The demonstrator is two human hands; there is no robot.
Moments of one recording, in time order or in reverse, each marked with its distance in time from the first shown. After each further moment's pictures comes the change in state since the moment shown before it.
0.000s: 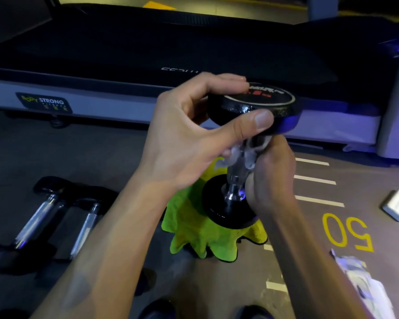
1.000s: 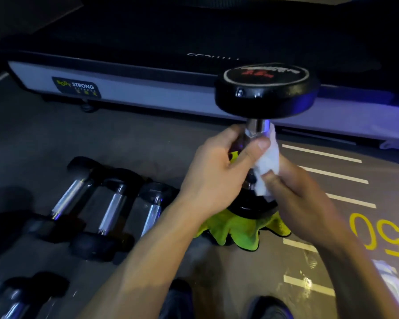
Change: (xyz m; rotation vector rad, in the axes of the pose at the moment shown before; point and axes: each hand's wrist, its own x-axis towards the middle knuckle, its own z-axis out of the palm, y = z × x) left_hand -0.047 -0.057 0.002 0.203 -0.002 -0.316; right_hand -0.038 0.025 -0.026 -0.150 -0.444 -0.027
